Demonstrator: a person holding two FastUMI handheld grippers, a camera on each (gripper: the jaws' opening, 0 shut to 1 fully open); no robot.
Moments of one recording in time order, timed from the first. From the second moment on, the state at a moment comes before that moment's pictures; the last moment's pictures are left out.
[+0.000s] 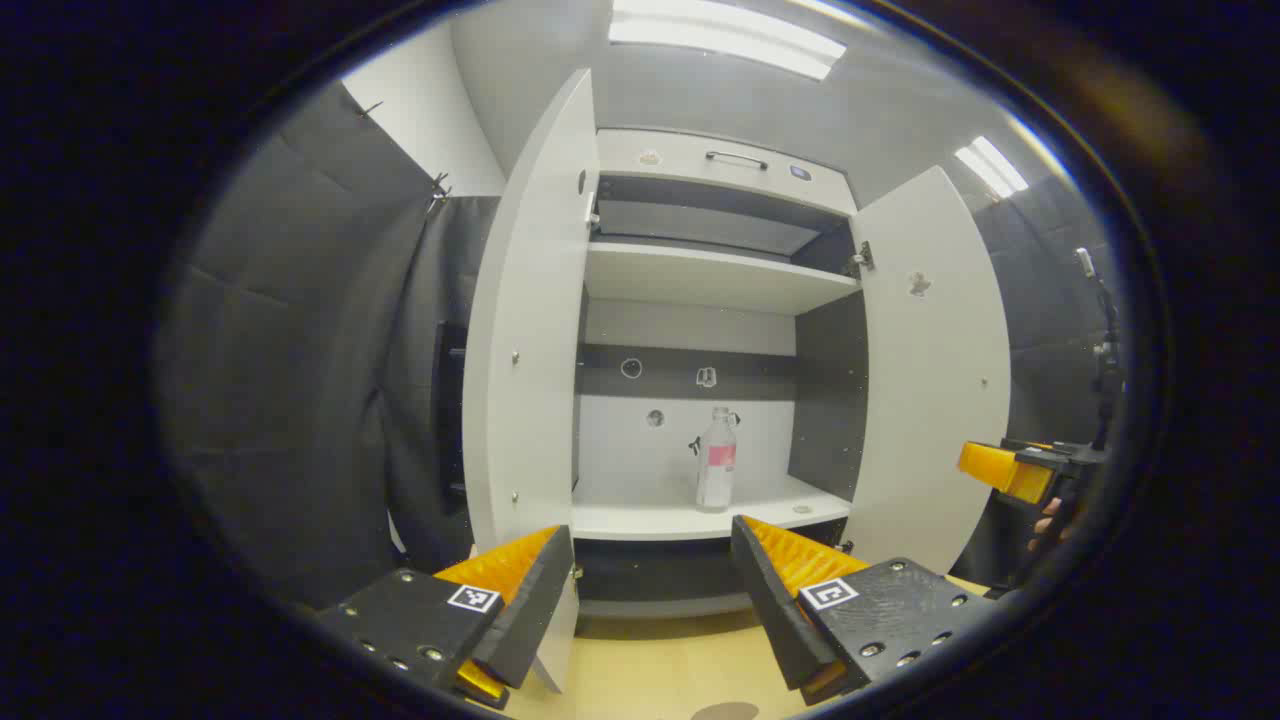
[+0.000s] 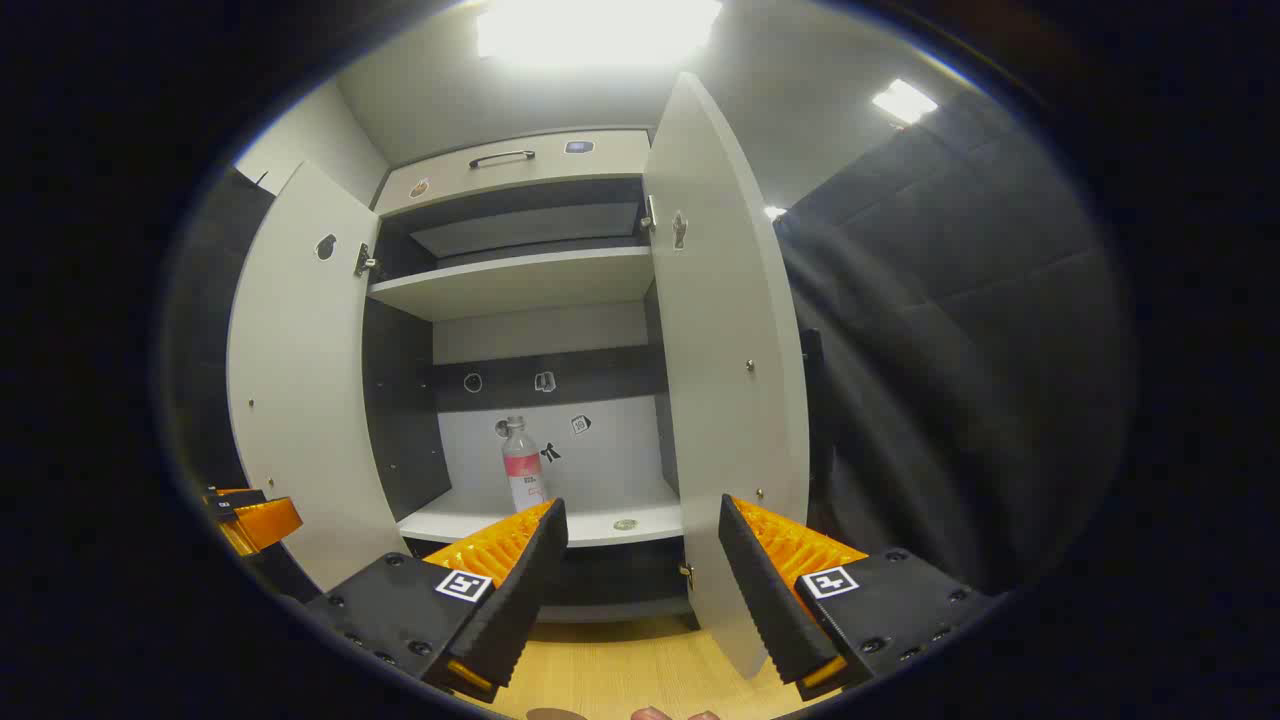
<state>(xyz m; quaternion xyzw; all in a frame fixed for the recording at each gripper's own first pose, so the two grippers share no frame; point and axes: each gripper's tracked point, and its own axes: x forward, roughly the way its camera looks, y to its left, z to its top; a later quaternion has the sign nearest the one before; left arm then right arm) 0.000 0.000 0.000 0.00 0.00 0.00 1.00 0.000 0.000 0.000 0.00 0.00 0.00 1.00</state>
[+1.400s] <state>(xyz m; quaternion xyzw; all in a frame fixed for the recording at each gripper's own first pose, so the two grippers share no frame) -0.005 -0.018 -0.011 0.00 0.01 -0.01 1.00 -0.013 -0.018 -0.011 0.02 0.01 -0.02 1.00</state>
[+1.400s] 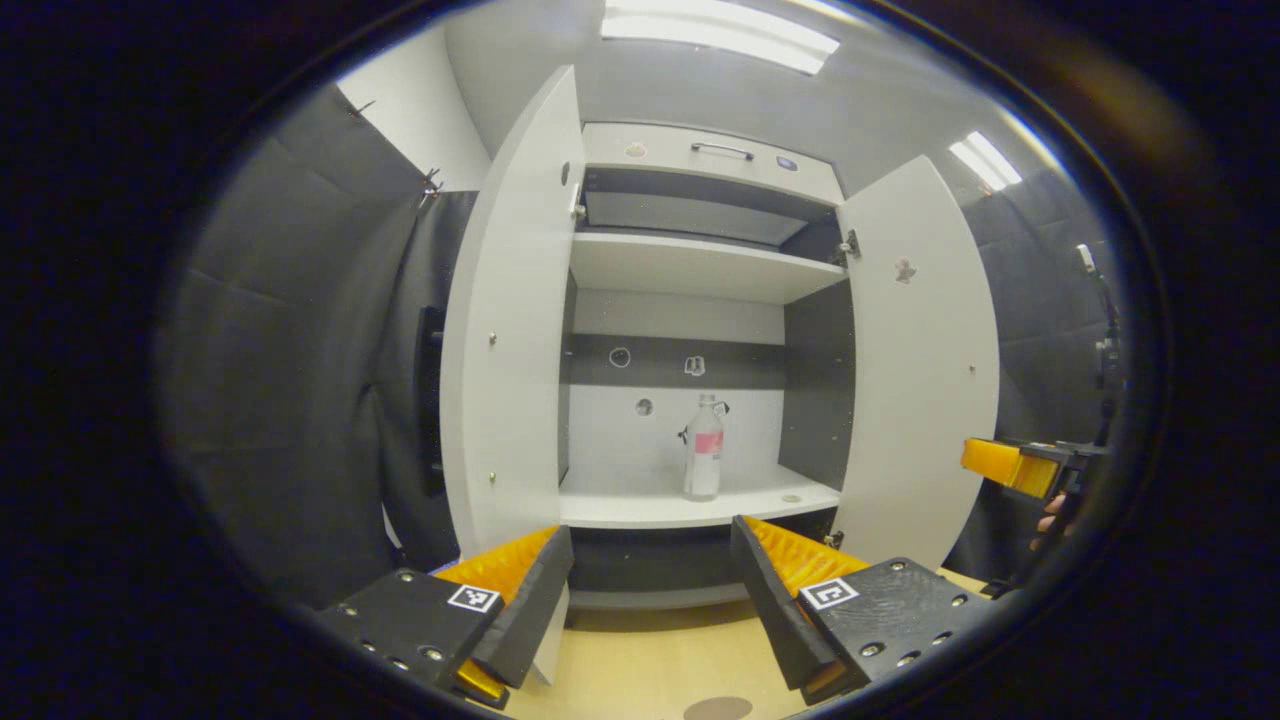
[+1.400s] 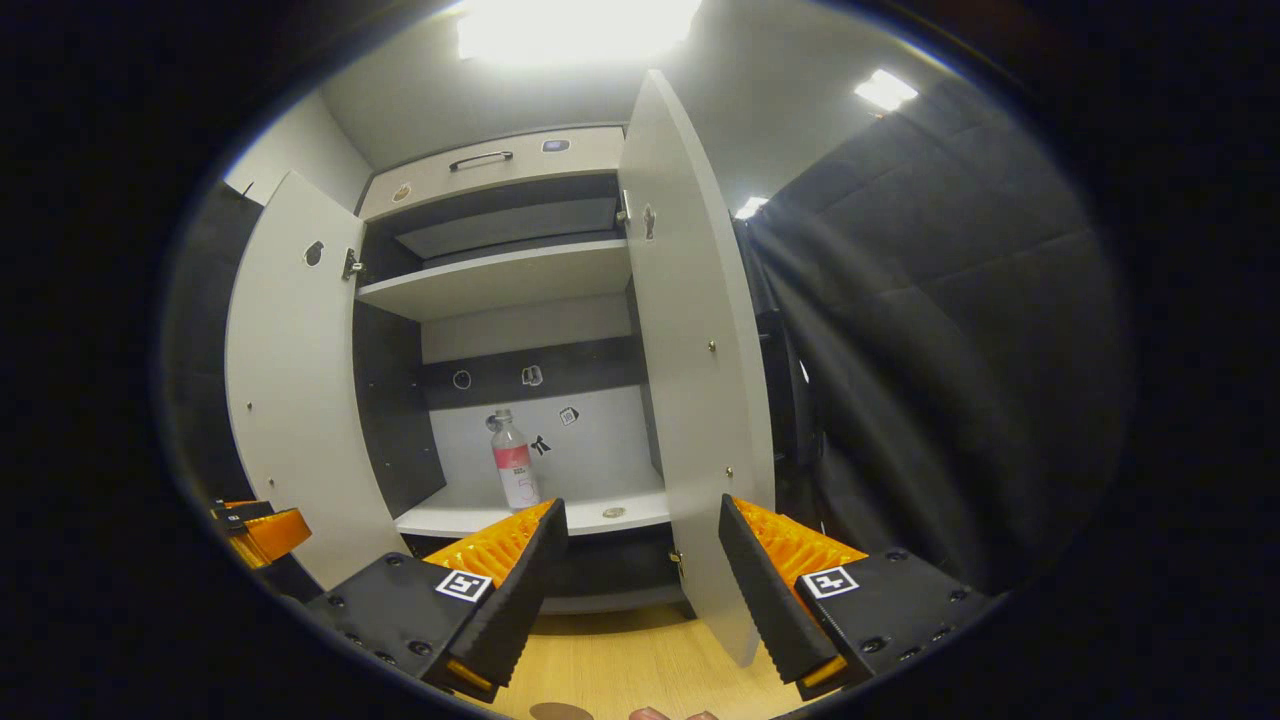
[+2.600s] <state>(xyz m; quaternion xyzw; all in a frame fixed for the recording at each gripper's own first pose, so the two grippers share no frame) 0.242 -0.084 -0.001 0.03 0.02 -0.07 1.00 -0.013 -0.226 0.041 0.00 -0.01 -0.23 0.97</state>
